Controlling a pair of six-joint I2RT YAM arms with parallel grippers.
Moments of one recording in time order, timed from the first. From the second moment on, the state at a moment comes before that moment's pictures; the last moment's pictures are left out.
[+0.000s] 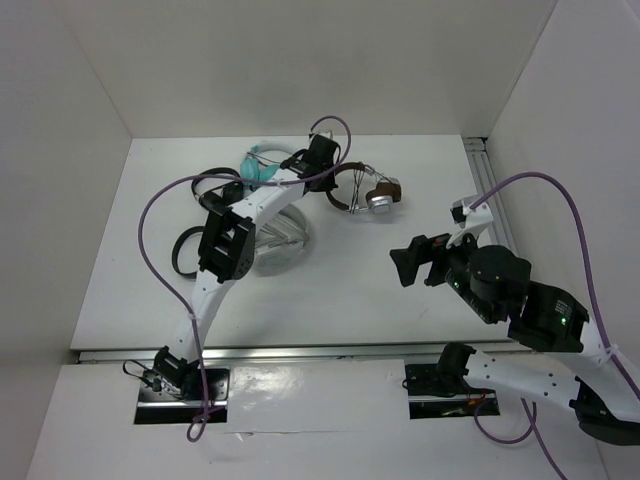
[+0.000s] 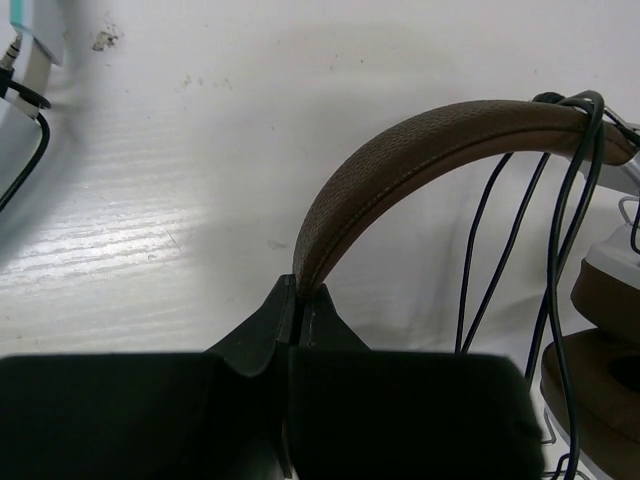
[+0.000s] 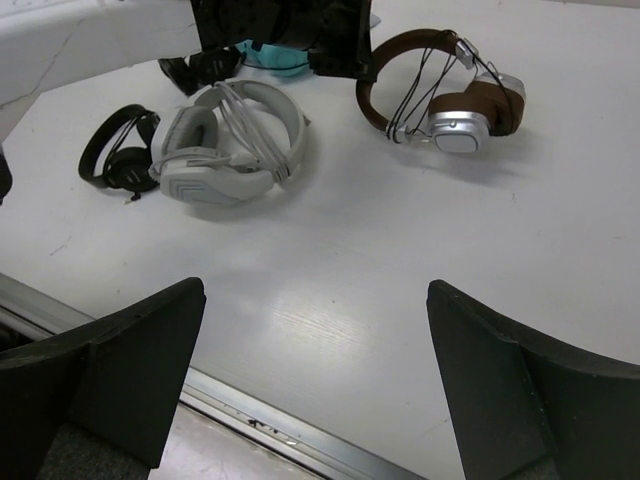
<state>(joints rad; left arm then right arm) -0.54 2.47 2.24 -0.53 -0.16 -0.51 1.01 0.65 1.15 -0.81 0.56 0.37</state>
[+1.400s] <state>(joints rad) -0.54 2.29 2.07 -0.40 -0.24 -0.69 1.01 0.60 1.07 -0.81 0.47 0.35</state>
